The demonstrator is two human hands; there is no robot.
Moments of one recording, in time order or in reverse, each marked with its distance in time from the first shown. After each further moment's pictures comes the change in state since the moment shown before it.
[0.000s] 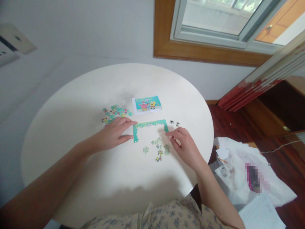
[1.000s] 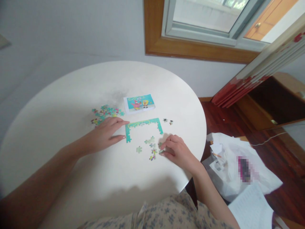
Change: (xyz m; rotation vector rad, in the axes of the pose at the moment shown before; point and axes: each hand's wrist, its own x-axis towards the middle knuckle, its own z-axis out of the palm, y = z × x) left_hand 0.001 -0.007 0.005 0.011 0.017 0.021; right_hand -0.027 0.020 0.006 0.005 -0.219 -0.064
